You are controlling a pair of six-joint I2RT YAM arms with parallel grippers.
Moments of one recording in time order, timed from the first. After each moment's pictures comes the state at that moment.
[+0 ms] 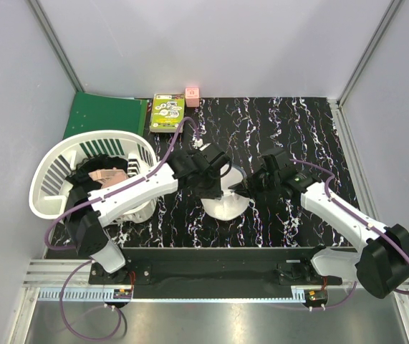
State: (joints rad) left arm -0.96 1.60 1.47 -0.96 -0.10 -0.92; right arm 0.55 1.21 0.86 -0.48 -0.31 1.56
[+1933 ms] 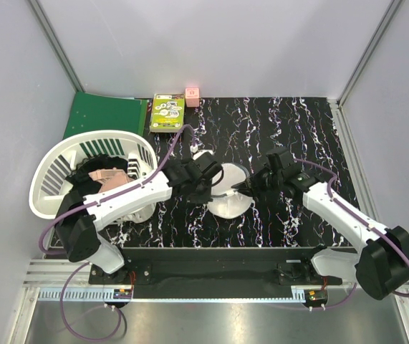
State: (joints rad) left arm -0.95 1.53 1.29 -0.87 -0.17 -0.80; right arm 0.51 1.20 0.85 -0.48 -0.33 1.53
